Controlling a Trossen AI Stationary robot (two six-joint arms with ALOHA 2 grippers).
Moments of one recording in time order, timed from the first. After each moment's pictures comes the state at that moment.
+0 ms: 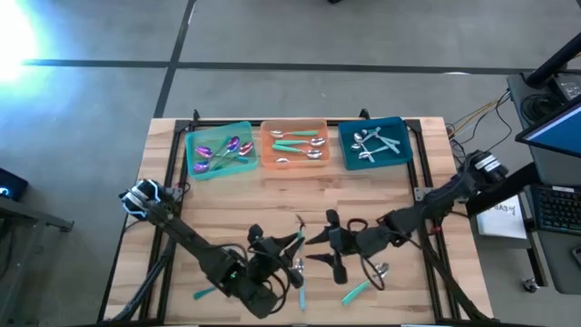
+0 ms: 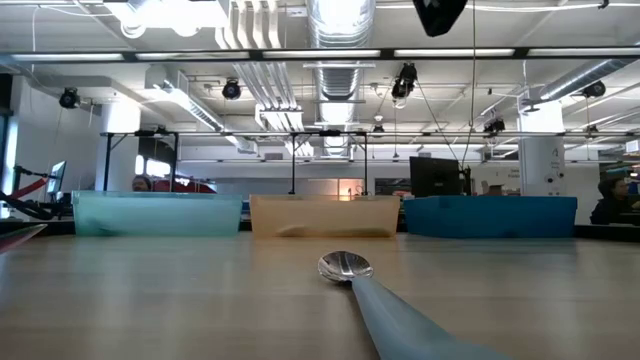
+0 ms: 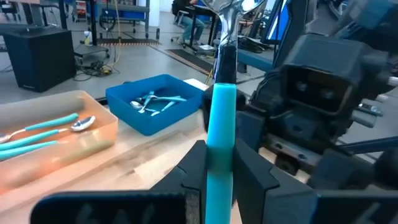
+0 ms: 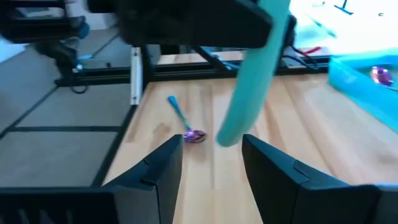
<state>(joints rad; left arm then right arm) -0.66 1.90 1.58 -0.32 -1.30 -0.87 0.51 1.52 0.92 0.32 0.37 0.23</state>
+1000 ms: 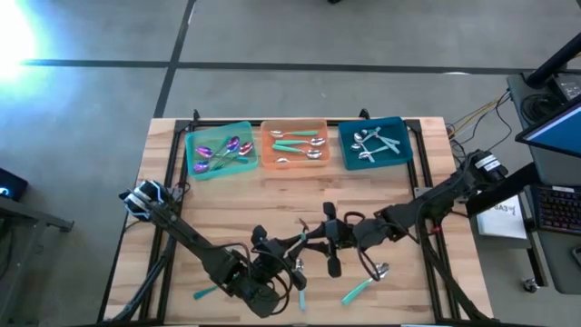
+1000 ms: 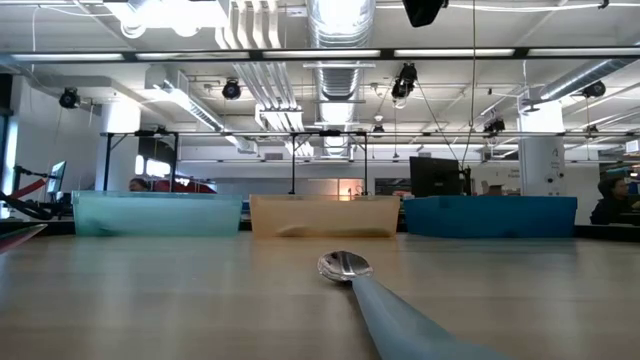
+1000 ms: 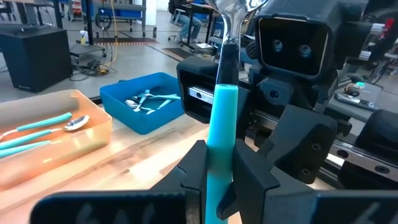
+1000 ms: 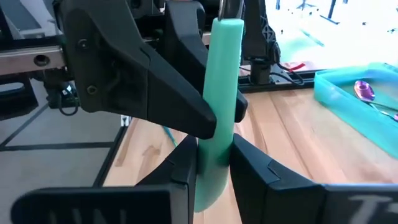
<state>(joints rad) -0.65 1.92 1.58 -0.23 -1.28 -0.80 0.45 1.52 0.96 0.32 0.36 0.21</state>
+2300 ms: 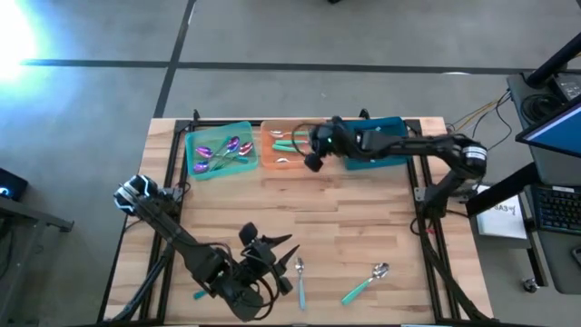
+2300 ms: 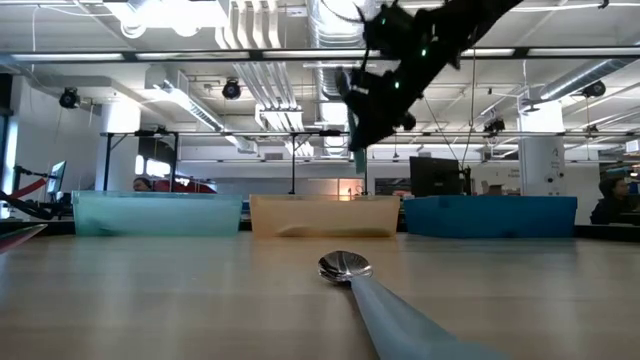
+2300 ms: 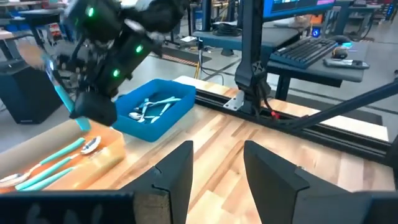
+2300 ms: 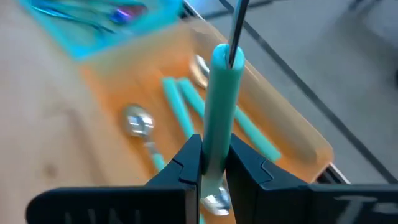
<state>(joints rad) -0.70 1.83 1.58 -0.40 -1.24 -0.66 -0.34 1.62 1.15 -0.21 0.27 0.04</state>
